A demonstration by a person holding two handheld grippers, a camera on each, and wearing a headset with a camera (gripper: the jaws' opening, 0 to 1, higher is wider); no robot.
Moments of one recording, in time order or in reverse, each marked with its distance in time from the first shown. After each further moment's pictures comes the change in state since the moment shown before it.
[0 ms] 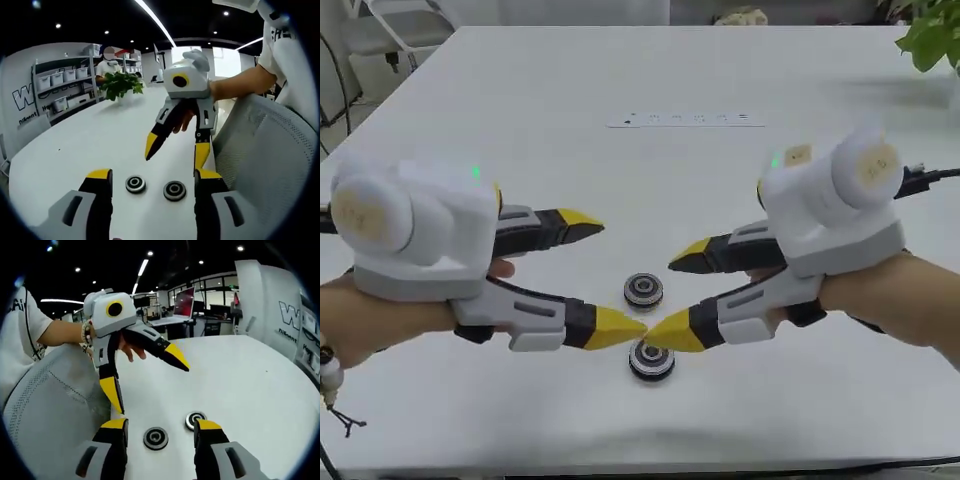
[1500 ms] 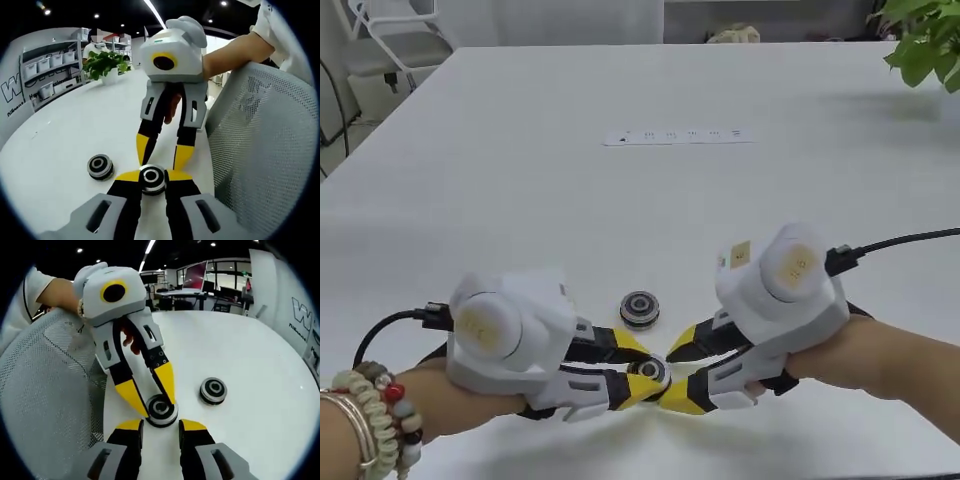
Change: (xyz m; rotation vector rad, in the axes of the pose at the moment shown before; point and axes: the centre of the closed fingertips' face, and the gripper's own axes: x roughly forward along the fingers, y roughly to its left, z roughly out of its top) left arm 0.046 -0.040 -0.052 -0.025 0.117 -0.110; right arm 0.026 0.009 -0.059 -0.055 0.193 0.042
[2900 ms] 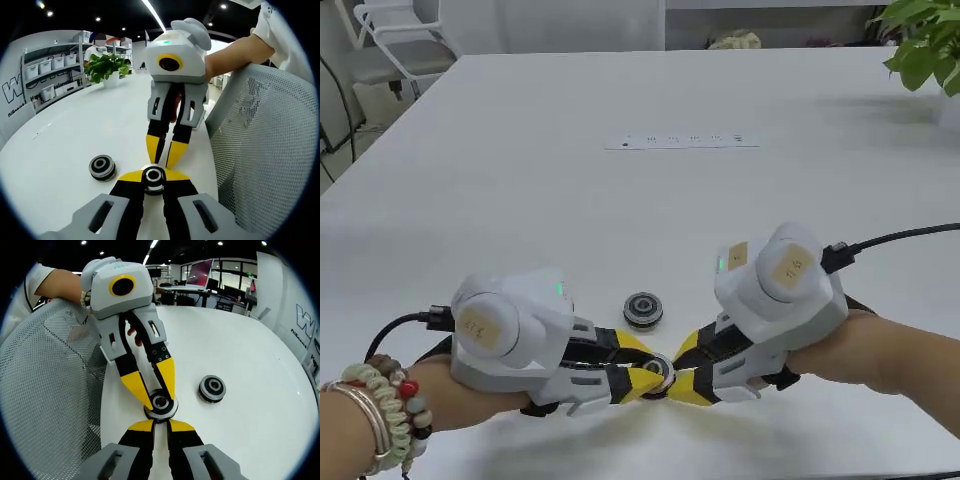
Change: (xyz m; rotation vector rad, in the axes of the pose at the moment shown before) left arm -0.001 0.003 -0.001 0.012 -0.037 0.008; right arm -0.002 -0.004 -0.008 -0.064 0.069 -0.027
